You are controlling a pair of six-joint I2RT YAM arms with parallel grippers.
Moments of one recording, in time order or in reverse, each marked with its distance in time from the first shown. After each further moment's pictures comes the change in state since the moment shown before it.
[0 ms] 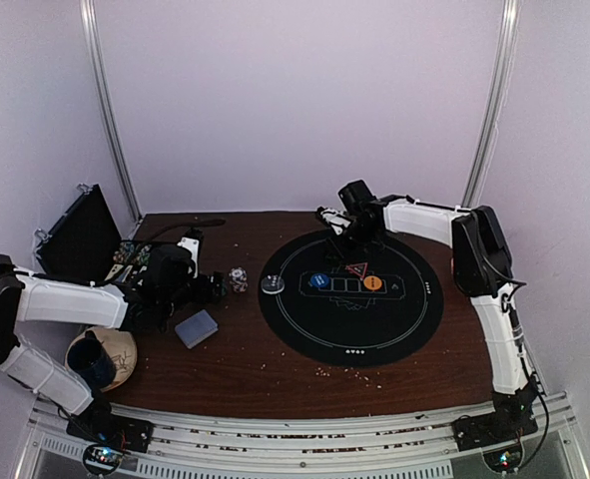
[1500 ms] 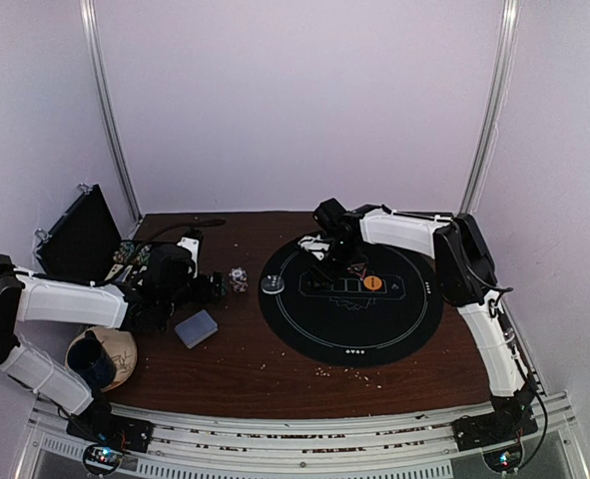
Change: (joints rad) left arm 0.000 0.000 0.001 -0.003 -0.011 0.008; right arm 0.117 0.076 0.077 -0.212 0.015 -0.113
